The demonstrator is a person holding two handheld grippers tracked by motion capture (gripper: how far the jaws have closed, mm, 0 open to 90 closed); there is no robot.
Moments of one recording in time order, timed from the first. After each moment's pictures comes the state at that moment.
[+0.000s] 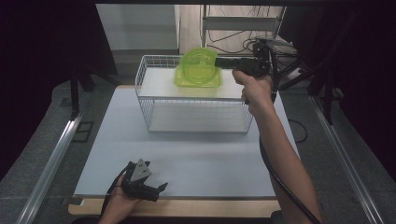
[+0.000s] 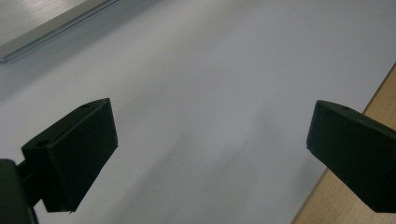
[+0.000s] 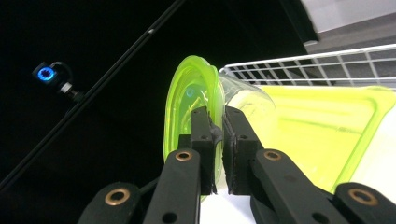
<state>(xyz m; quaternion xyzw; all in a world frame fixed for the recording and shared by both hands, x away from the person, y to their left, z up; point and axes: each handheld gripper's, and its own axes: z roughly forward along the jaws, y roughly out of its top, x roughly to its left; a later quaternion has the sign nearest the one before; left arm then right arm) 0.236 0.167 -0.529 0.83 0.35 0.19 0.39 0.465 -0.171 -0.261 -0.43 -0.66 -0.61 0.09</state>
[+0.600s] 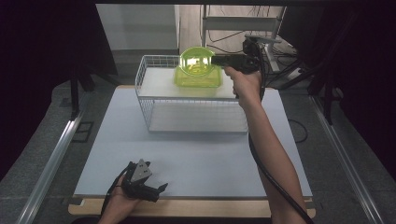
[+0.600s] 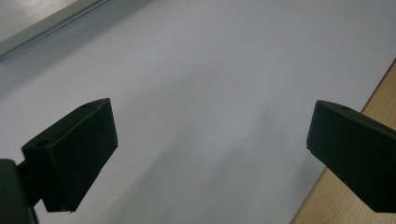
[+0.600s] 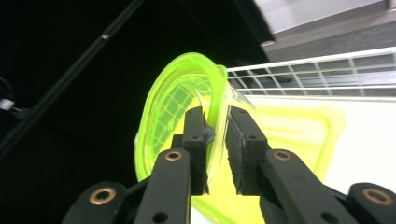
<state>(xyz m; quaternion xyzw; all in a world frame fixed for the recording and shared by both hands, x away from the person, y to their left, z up) 0.236 0.165 -0.530 0.84 0.35 0.19 0.38 0.492 -0.151 -0.271 -0.48 -0.67 -0.57 0.03</state>
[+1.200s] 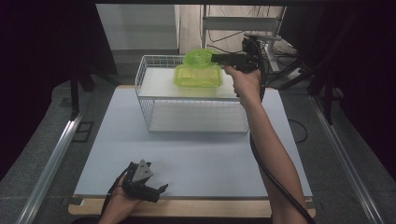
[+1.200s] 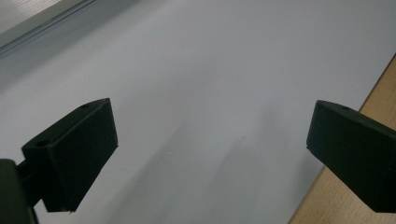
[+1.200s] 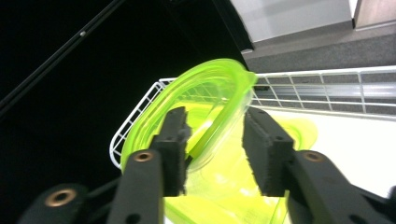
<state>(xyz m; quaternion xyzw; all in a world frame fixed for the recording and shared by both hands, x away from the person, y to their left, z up) 0.237 0.164 -0.532 0.84 0.34 0.18 0.38 0.495 -0.151 -0.269 -0.48 -0.68 -0.56 -0.01</state>
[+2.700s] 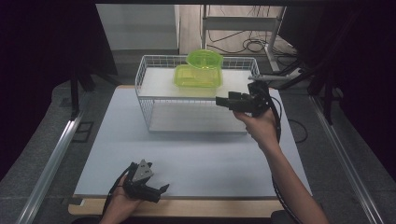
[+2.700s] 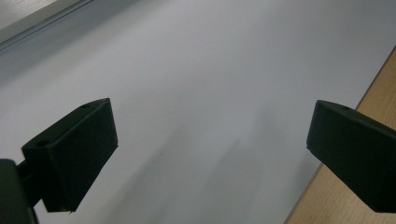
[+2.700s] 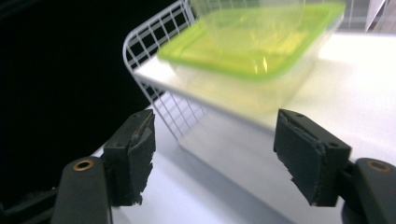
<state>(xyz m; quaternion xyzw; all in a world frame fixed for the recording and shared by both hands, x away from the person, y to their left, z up) 0.237 0.162 -0.532 0.84 0.35 0.17 0.39 0.400 -0.182 -0.324 -0.38 -0.75 -0.53 -0.06</state>
